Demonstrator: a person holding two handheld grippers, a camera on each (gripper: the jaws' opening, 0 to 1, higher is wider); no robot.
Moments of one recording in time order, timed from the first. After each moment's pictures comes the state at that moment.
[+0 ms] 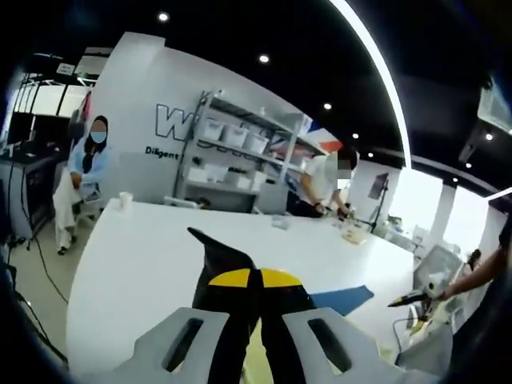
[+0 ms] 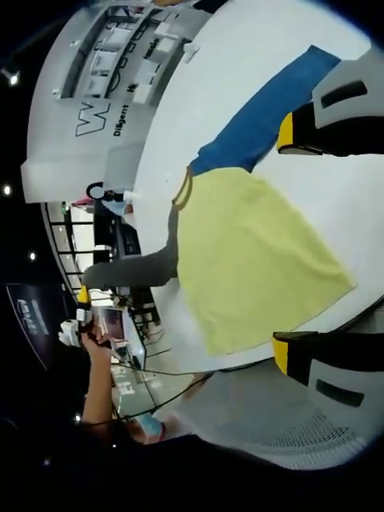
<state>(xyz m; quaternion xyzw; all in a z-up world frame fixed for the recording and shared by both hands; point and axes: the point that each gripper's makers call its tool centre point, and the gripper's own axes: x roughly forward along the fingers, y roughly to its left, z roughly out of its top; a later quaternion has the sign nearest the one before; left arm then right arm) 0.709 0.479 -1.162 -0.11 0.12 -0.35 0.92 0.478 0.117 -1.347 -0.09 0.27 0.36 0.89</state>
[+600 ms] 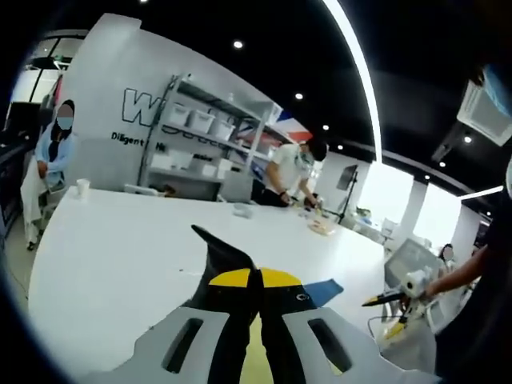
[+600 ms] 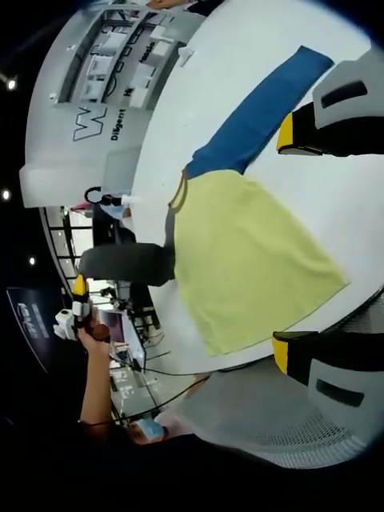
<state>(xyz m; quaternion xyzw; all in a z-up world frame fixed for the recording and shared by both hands) 0.695 0.395 -1.174 -0.13 0.14 -0.43 0.88 0.470 0.109 -1.350 -0.08 0.27 0.35 0.89</state>
